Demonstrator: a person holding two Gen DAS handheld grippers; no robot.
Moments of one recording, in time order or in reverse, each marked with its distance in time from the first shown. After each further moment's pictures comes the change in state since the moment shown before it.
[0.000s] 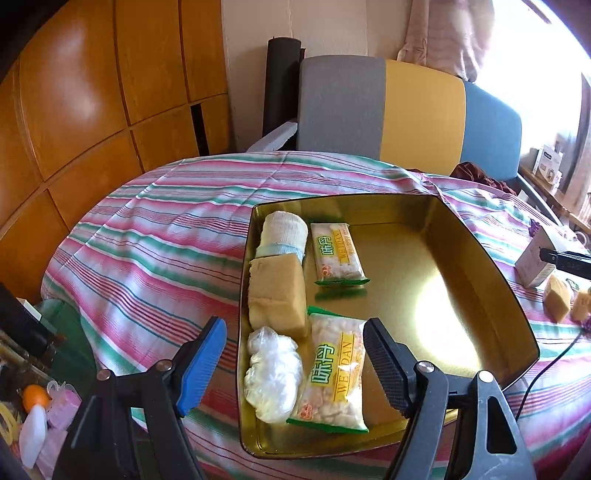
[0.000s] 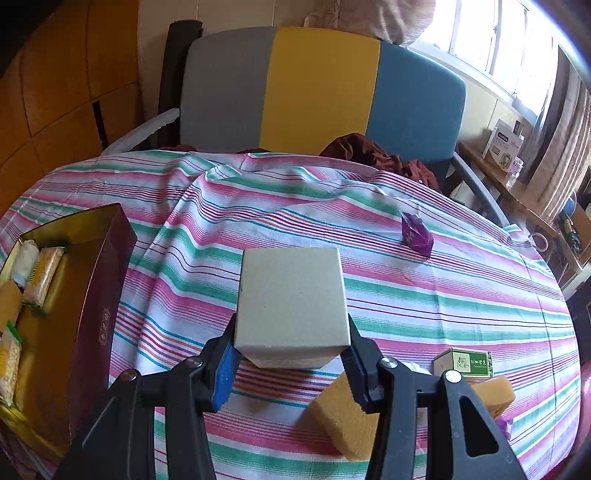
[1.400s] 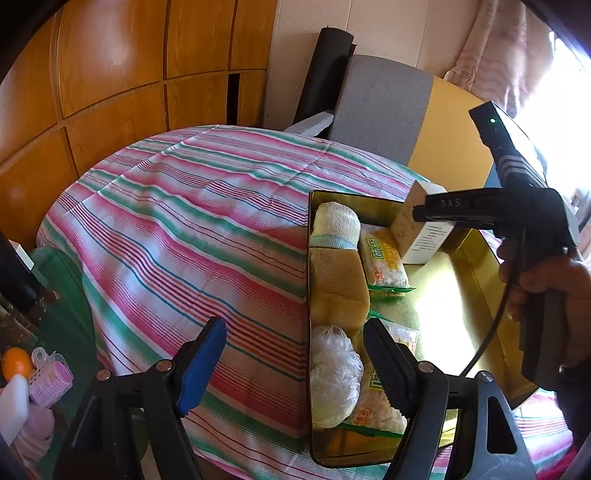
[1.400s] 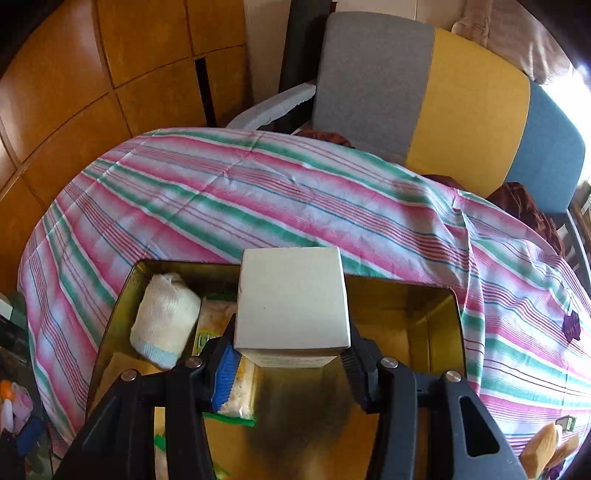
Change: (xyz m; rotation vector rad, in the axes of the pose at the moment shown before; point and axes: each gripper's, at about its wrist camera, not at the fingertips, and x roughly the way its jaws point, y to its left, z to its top) left arm 0.017 0.063 -0.003 -0.199 0.053 -0.029; right arm 0.030 0.282 0.082 -0.178 0.088 0.264
